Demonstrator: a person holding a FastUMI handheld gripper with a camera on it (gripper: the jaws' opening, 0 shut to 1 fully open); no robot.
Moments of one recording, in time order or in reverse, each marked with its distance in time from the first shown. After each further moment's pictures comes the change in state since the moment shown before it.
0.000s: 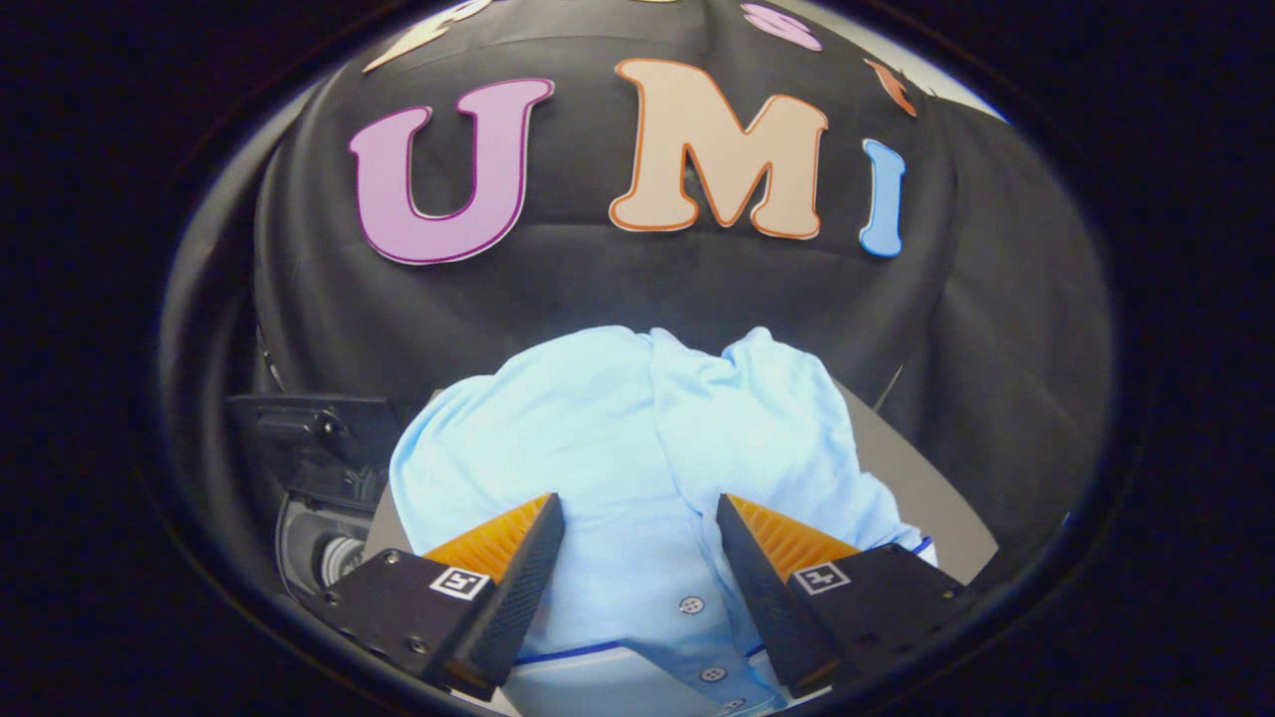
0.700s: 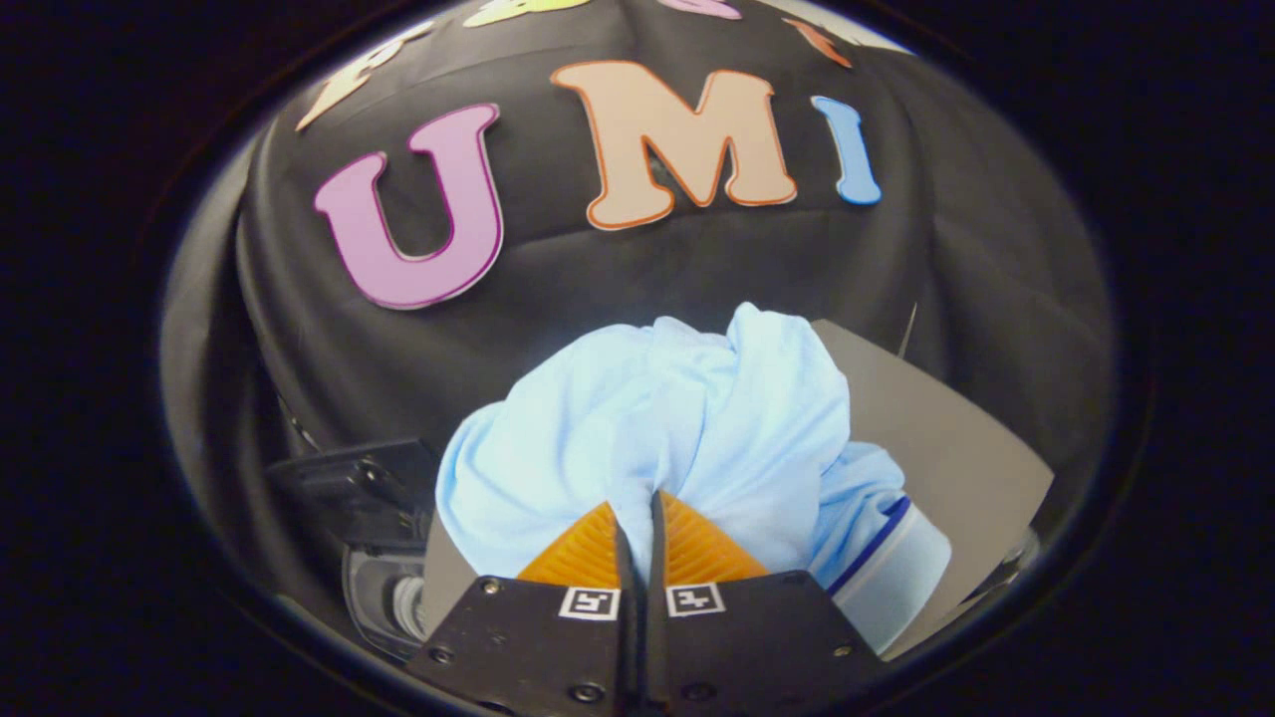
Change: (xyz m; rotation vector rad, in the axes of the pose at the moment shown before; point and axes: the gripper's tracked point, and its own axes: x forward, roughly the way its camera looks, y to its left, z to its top) arm -0.004 0.031 0.000 0.271 -0.005 0.115
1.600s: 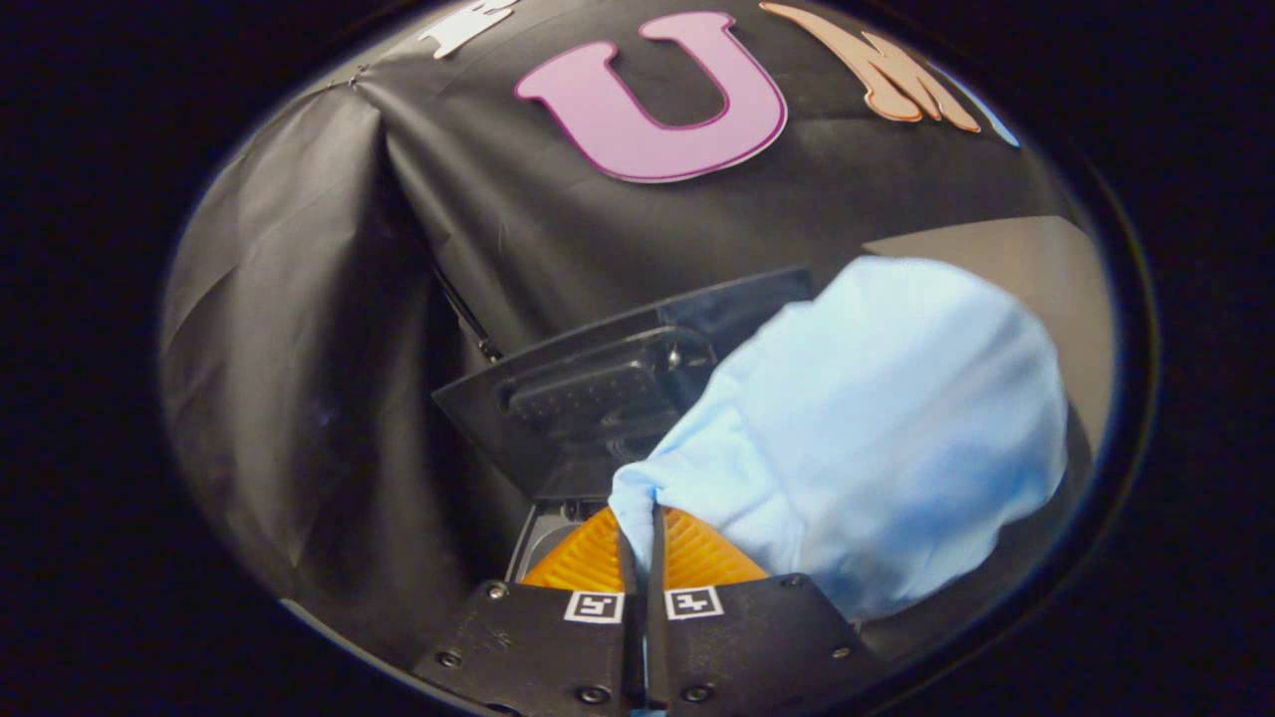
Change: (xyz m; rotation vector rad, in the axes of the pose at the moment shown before) arm 0.066 0.262 -0.139 -0.117 0.179 0.394
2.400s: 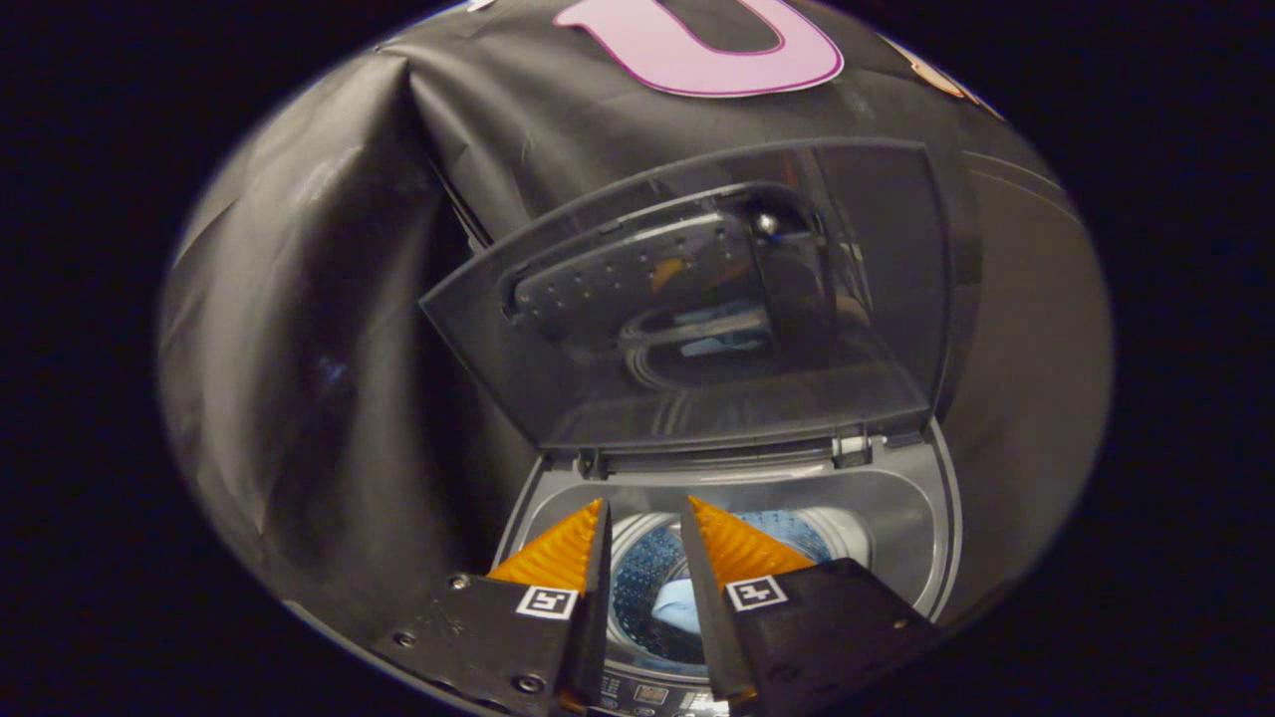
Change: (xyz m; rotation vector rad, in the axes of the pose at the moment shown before) arm 0.059 0.046 -0.044 -0.037 0.063 0.073
